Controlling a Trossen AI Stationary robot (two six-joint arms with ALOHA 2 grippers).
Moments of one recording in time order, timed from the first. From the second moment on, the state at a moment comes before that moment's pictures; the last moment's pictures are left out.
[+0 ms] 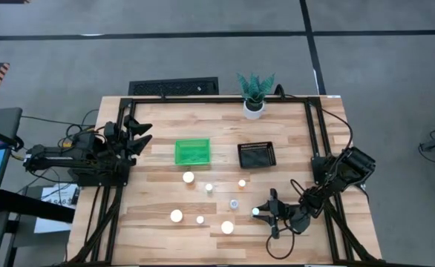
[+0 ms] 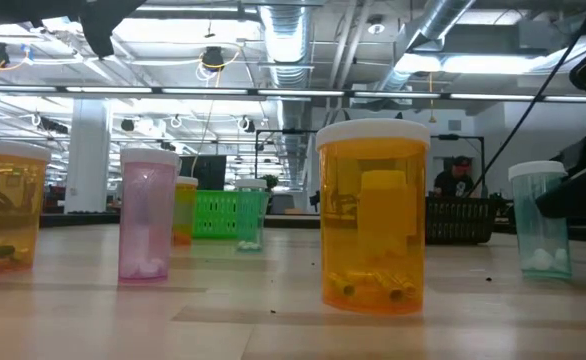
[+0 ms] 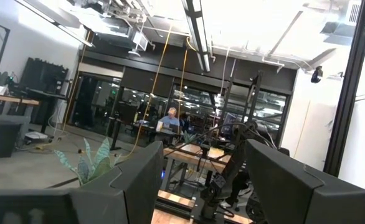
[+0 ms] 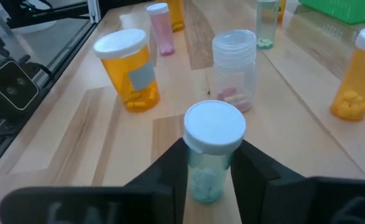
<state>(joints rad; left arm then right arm) 0.00 0.22 0.25 0.37 -0.25 -0.18 0.84 1.88 0.42 0.98 0.78 0.57</state>
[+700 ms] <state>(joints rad) 0.00 0.22 0.25 0.37 -0.25 -0.18 0.73 1.76 0.40 1.08 0.81 0.32</state>
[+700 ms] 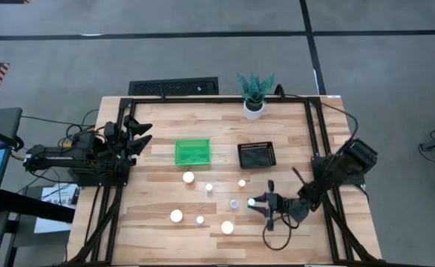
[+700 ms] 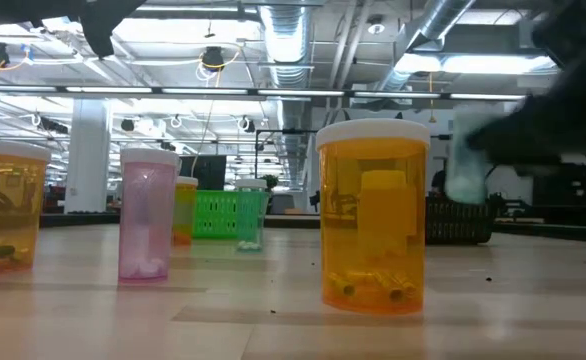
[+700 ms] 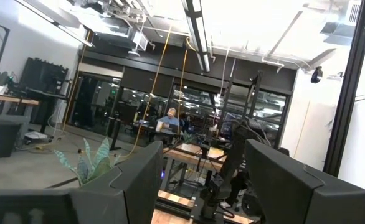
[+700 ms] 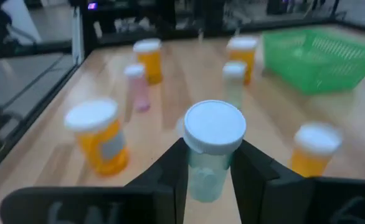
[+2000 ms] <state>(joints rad) 0.00 0.22 0.25 0.37 -0.25 -0.14 -0.12 1.20 0.22 0.70 0.10 0.03</state>
